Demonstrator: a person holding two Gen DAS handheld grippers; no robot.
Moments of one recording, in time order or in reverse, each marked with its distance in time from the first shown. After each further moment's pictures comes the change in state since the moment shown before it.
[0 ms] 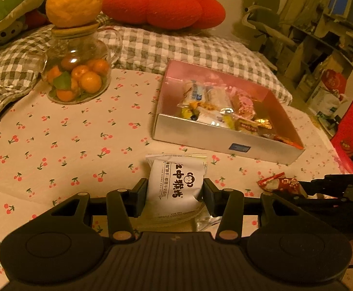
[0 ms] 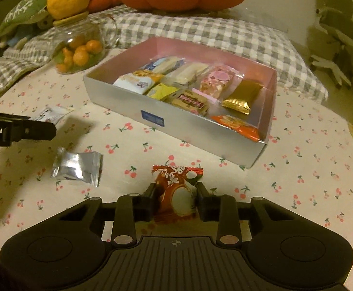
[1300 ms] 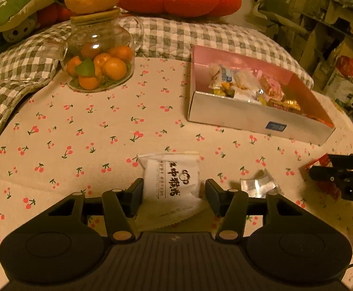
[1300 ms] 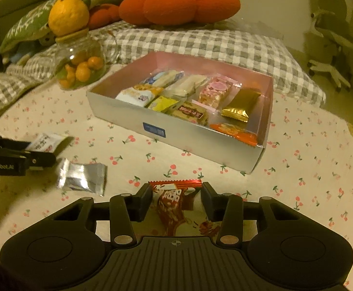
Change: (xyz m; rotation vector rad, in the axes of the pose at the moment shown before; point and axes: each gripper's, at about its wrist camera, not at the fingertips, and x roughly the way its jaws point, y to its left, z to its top) left arm 0.011 0.024 -0.018 0.046 0.017 0.098; right arm -0.009 -0.005 -0.004 0.061 -0.068 0.047
